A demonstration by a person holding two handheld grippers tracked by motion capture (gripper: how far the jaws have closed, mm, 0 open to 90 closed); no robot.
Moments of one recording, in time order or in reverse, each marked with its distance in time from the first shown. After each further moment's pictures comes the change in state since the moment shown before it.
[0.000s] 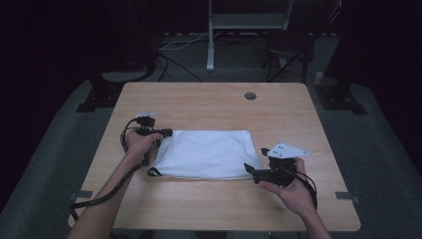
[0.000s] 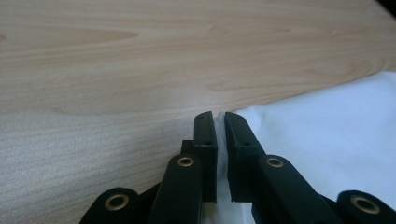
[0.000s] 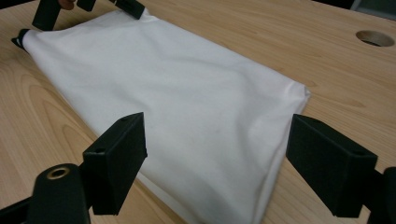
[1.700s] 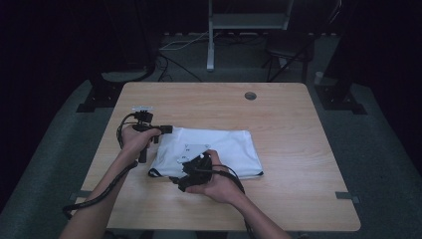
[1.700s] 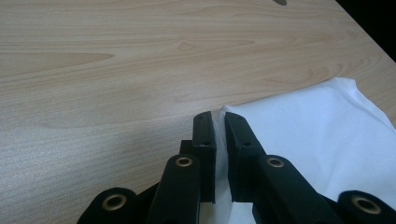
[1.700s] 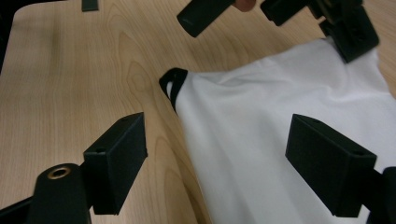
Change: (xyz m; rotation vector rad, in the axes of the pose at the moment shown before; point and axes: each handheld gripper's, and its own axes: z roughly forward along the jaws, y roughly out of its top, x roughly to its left) left arm -0.016 0.017 -0.021 0.023 -0.041 0.001; right arm 0.140 0.073 0.125 0.090 0.341 -0.320
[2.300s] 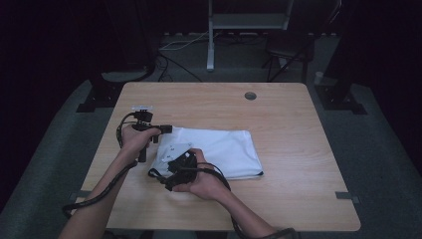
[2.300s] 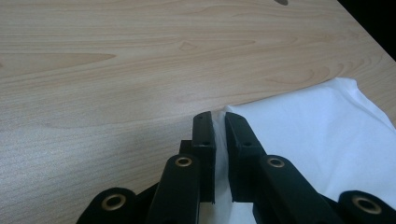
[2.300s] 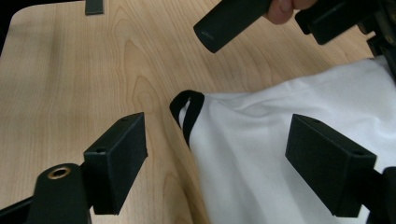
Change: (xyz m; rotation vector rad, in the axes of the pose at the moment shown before) left arm 0.000 0.001 0.000 0.004 0.006 -0.003; right arm 0.006 0.016 0.033 0.019 0.030 -0.023
